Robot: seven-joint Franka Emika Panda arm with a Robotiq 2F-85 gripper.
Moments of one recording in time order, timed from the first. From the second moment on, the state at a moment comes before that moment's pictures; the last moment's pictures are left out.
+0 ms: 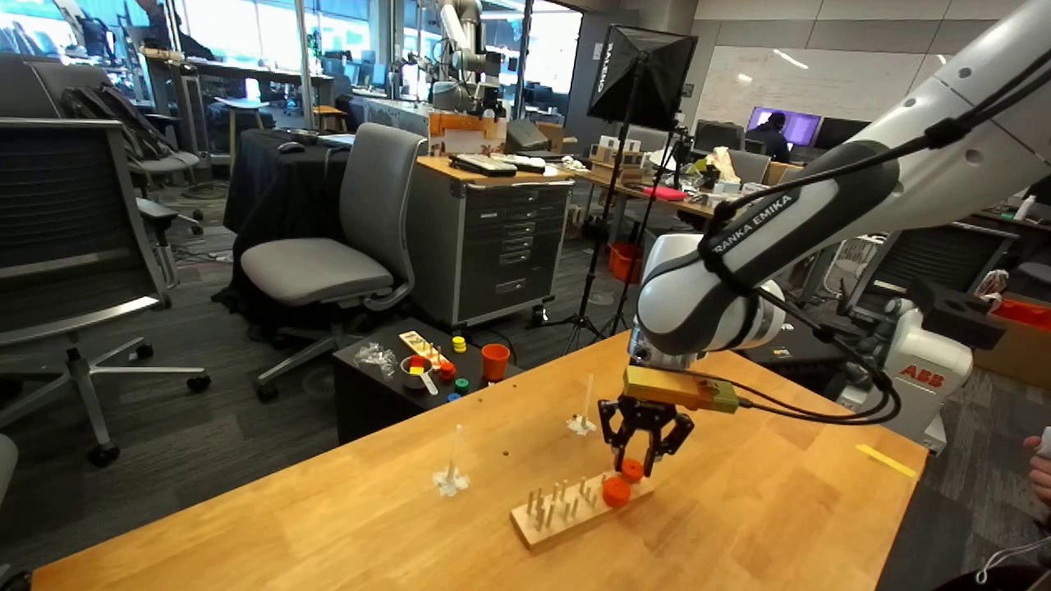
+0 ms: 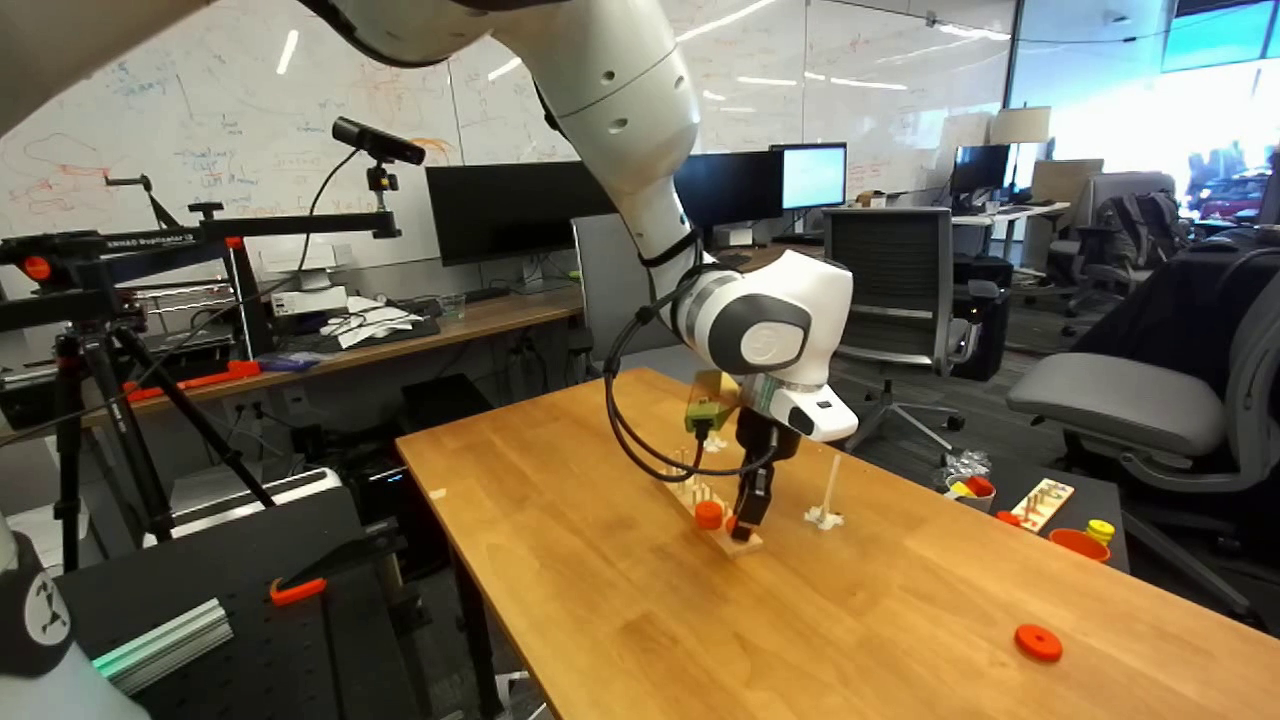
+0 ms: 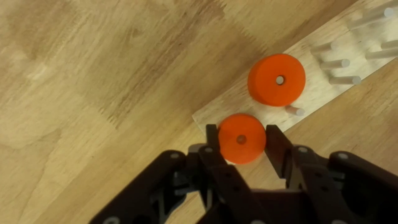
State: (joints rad) arm 0.14 0.98 -0.06 -1.63 0.33 2.44 0.59
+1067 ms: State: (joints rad) arm 0.13 0.99 -0.05 -1.62 0.33 2.42 0.60
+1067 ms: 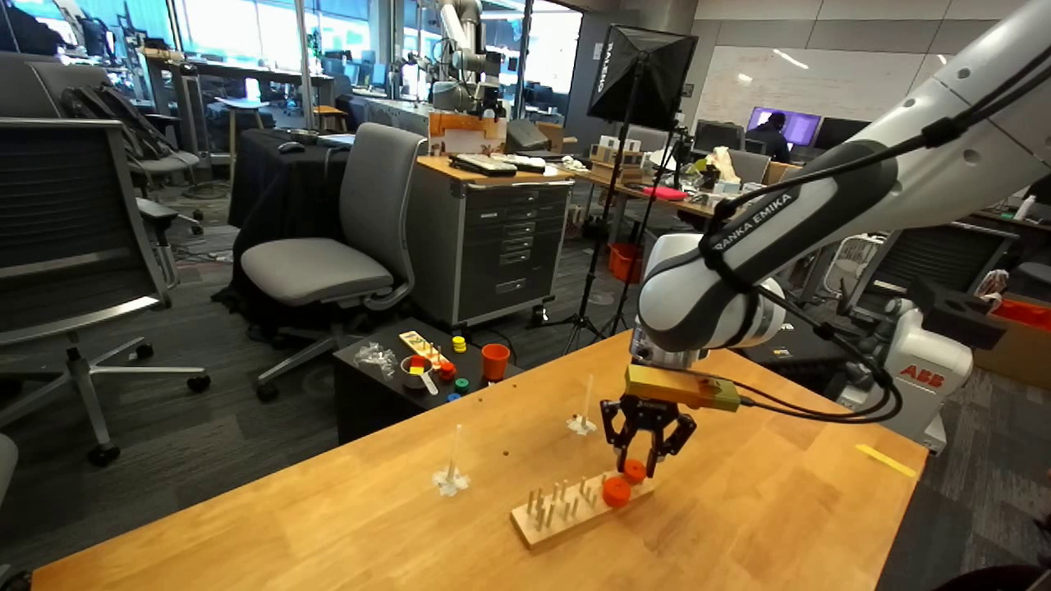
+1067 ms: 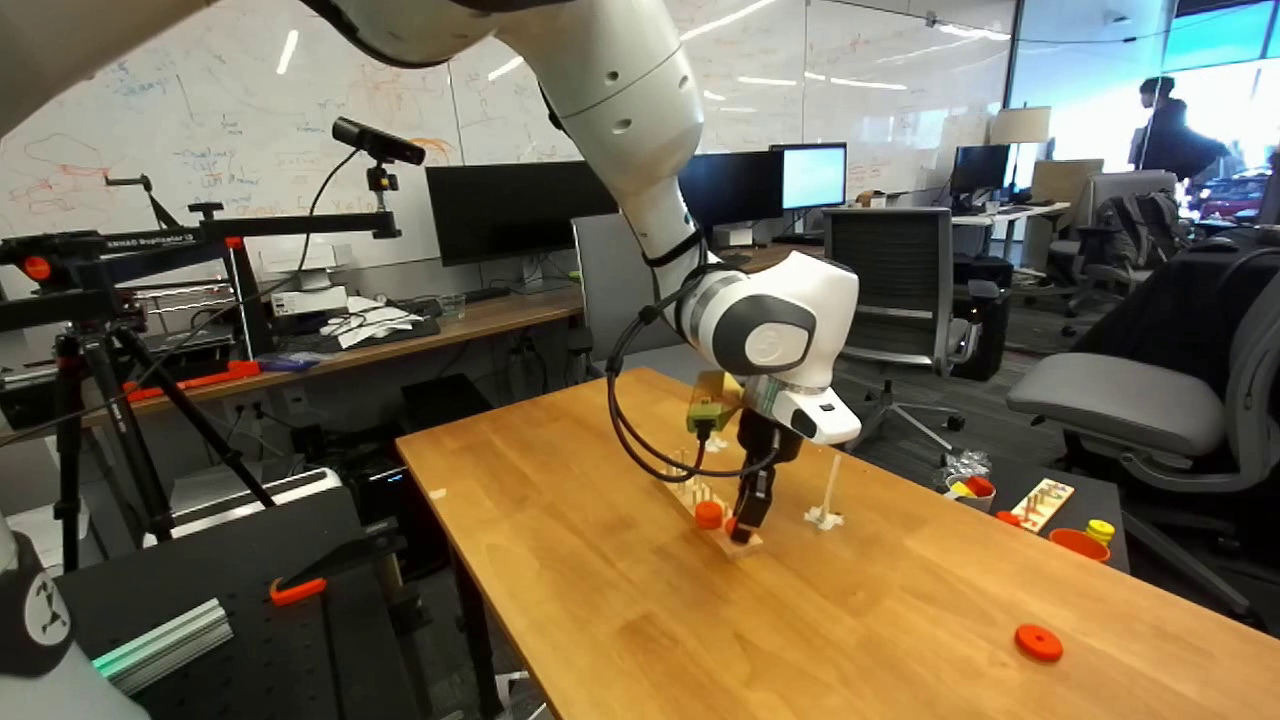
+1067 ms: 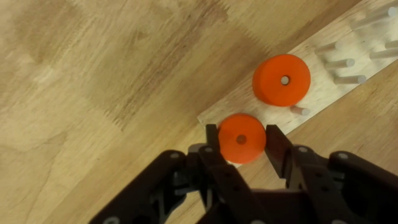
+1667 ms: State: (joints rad) arm 0.13 0.99 -0.05 -1.63 0.33 2.42 0.59
